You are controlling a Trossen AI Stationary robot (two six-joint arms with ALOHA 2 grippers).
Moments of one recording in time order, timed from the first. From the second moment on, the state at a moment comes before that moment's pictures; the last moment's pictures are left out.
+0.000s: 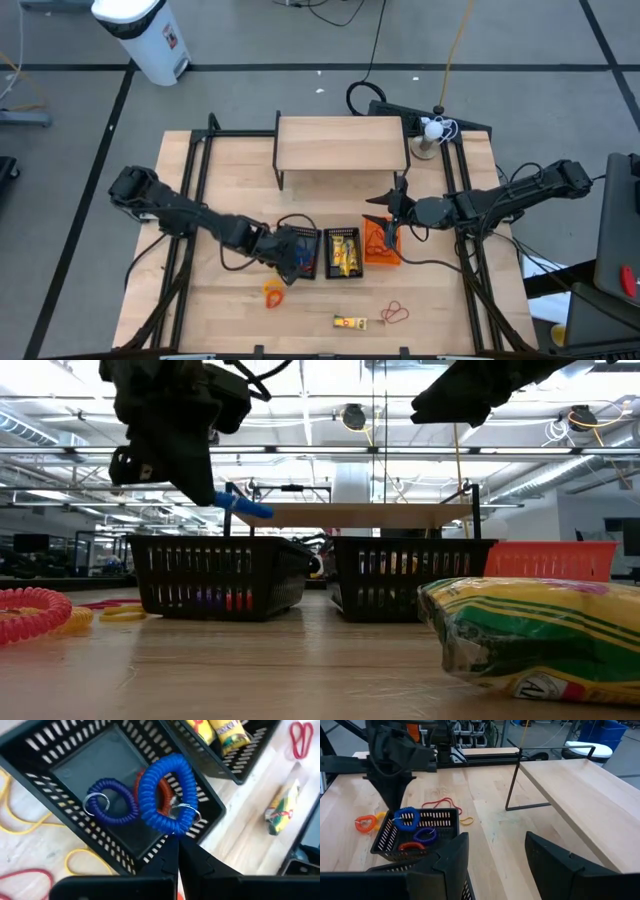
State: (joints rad) left arm -0.34 1.58 1.05 -0.49 -0.06 -1.07; right arm 0.24 1.04 0.69 -0.03 0.47 0.14
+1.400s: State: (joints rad) left arm -0.32 1.41 1.09 -0.97 -0.01 -1.14; right arm 0.24 1.04 0.69 -0.05 0.47 0.15
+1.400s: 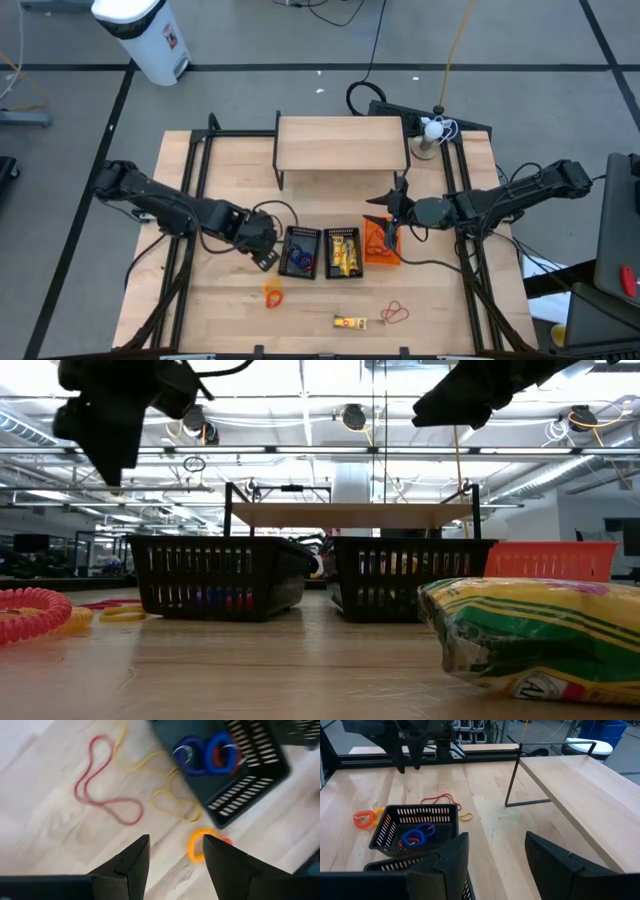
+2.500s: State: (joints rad) left arm -0.22 1.72 1.09 -1.12 -0.10 -1.32; right arm 0.24 1.04 0.69 0.00 0.47 0.09
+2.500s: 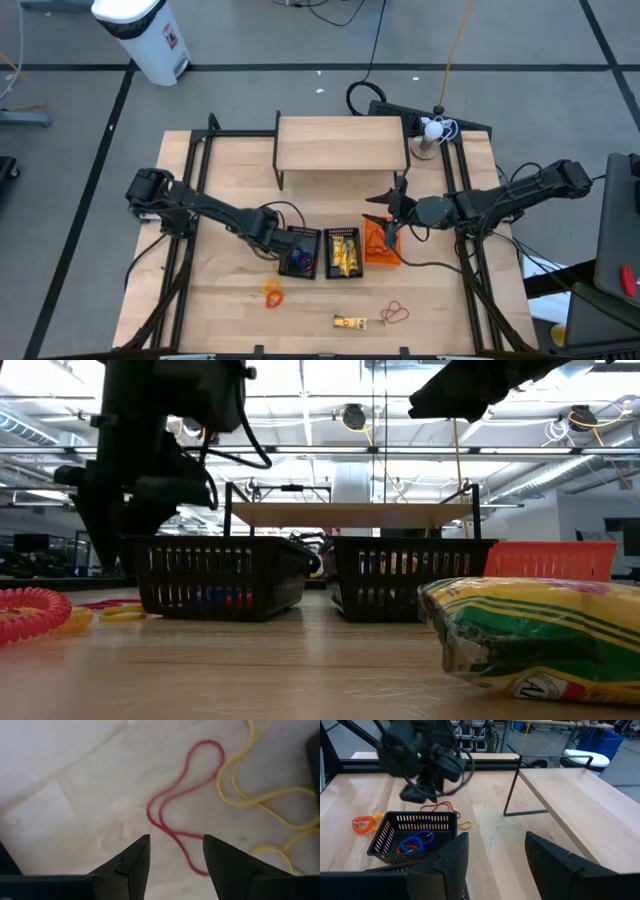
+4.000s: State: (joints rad) left arm -0.05 1.72 0.95 -0.81 -0.04 -0.62; right arm 0.24 1.04 0.69 0.01 0.47 0.07
